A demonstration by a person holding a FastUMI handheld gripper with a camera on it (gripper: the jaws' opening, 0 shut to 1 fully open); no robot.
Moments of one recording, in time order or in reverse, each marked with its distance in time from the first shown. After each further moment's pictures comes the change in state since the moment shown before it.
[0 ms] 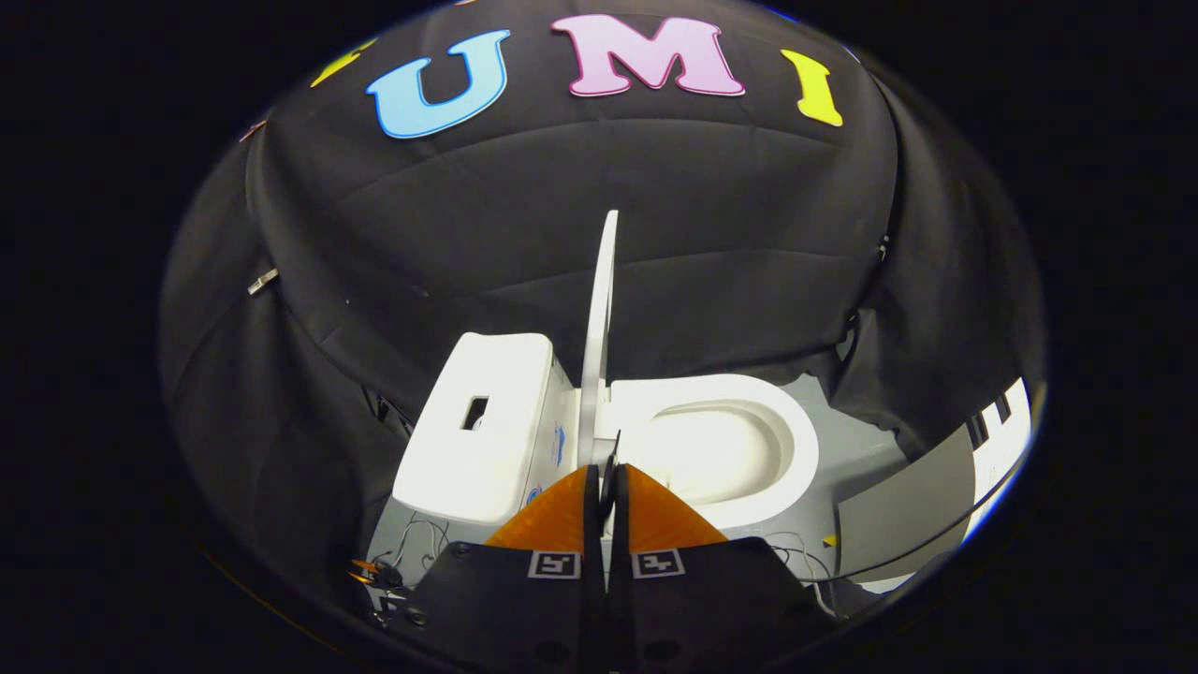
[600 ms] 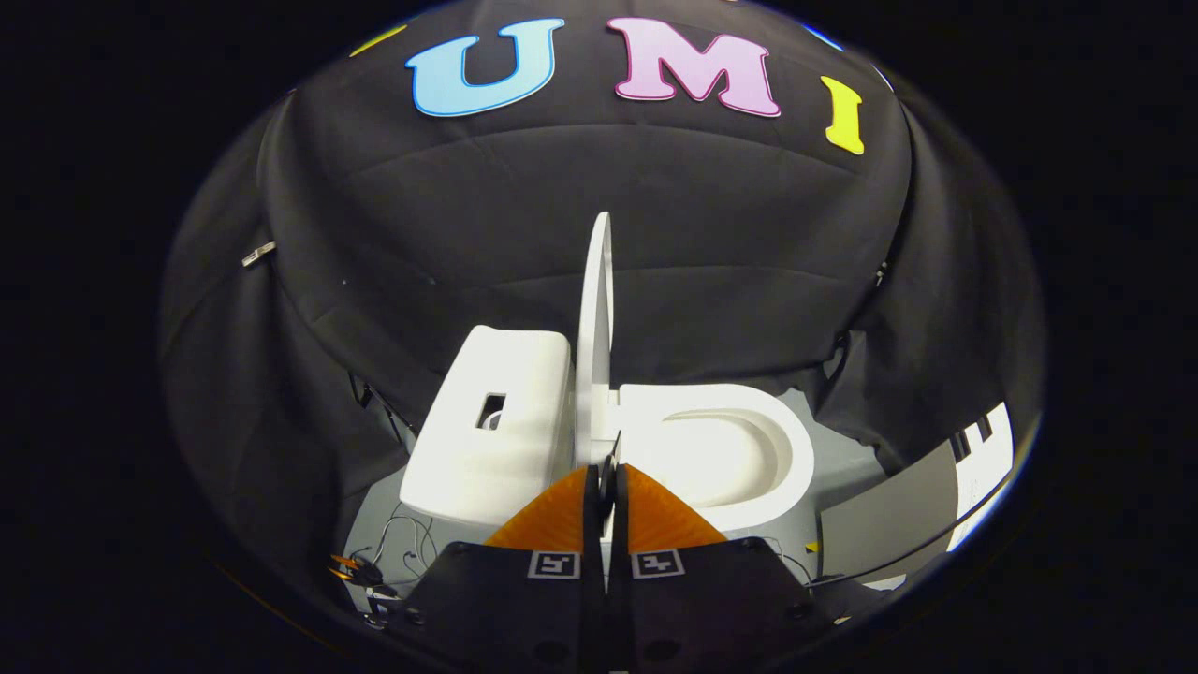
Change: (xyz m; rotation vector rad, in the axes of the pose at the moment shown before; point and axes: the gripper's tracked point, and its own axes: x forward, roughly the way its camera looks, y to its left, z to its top) arm 0.002 0.050 -0.004 -0.075 -0.005 -0.079
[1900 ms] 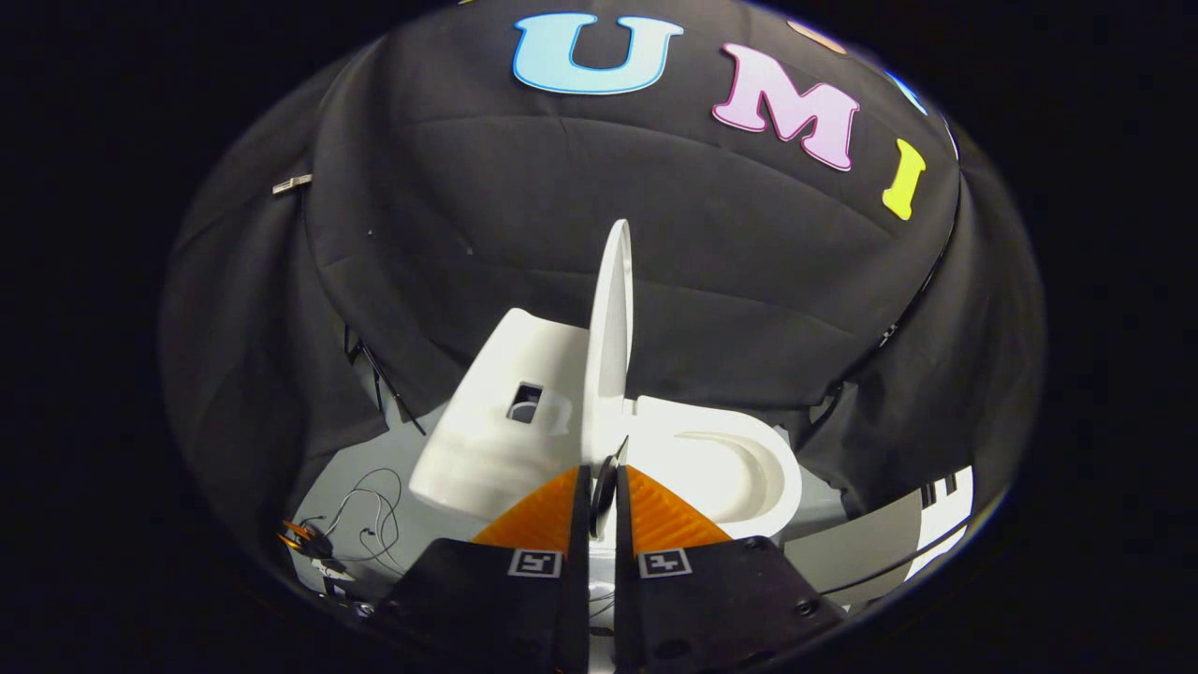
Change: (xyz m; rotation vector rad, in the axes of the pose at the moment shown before) arm 0.009 0.072 -0.015 -0.222 -0.018 -0.034
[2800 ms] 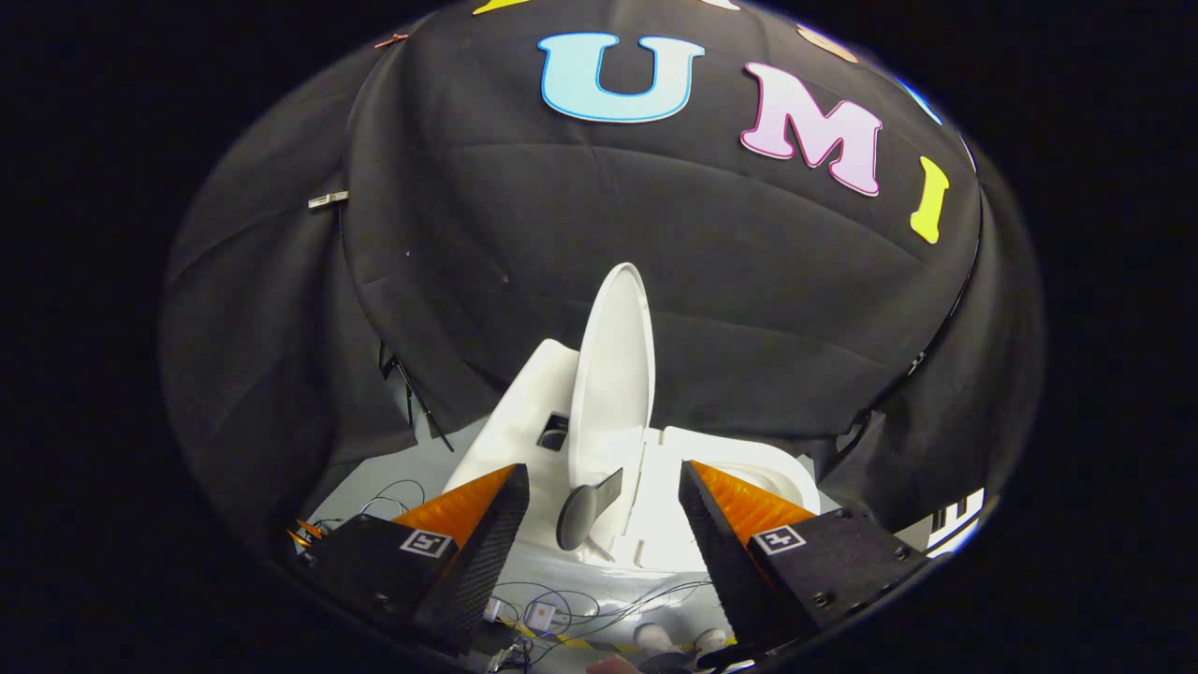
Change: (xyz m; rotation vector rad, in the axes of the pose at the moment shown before) arm -0.016 0.015 0.040 -0.003 -0.107 0.123
